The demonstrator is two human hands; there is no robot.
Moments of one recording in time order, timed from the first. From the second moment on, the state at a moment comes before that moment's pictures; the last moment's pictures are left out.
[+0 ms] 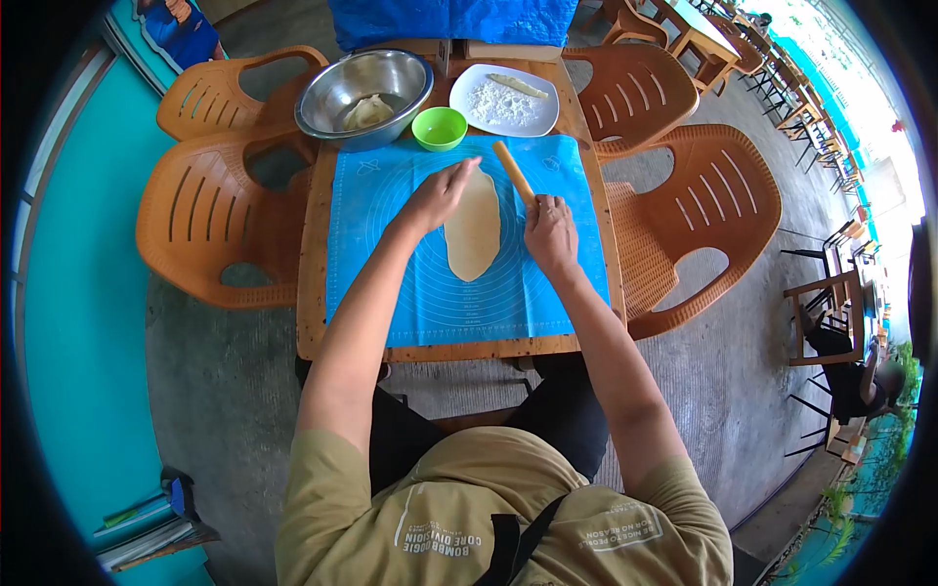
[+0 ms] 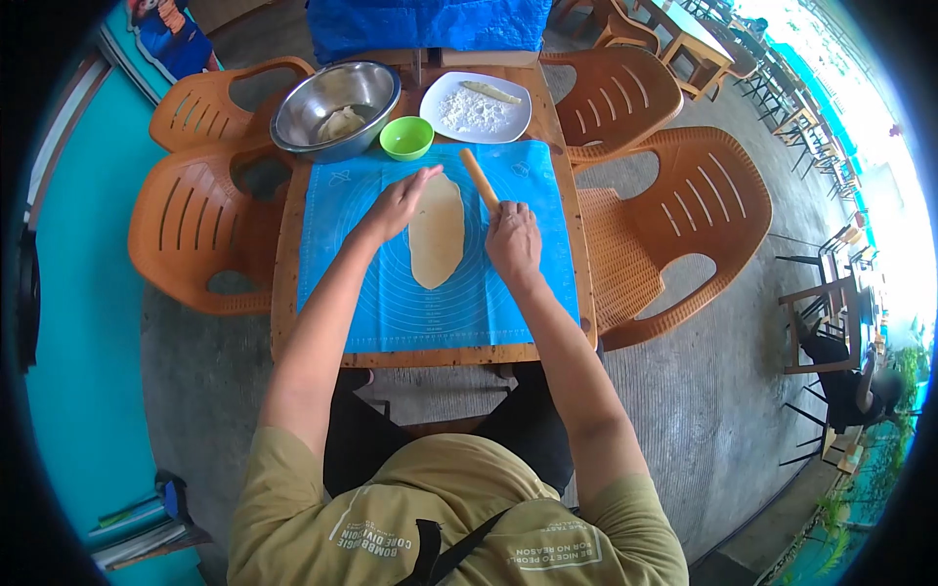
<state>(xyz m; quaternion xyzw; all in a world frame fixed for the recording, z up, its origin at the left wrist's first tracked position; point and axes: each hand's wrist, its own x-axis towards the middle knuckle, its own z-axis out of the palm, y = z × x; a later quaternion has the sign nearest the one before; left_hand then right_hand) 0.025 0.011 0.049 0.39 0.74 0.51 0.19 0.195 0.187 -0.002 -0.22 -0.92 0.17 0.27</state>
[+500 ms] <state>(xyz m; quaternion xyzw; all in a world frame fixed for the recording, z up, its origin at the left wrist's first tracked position) 0.153 -0.100 0.042 0.45 0.80 0.39 -0.02 0.212 0.097 0.024 -0.16 -0.94 0.20 0.23</state>
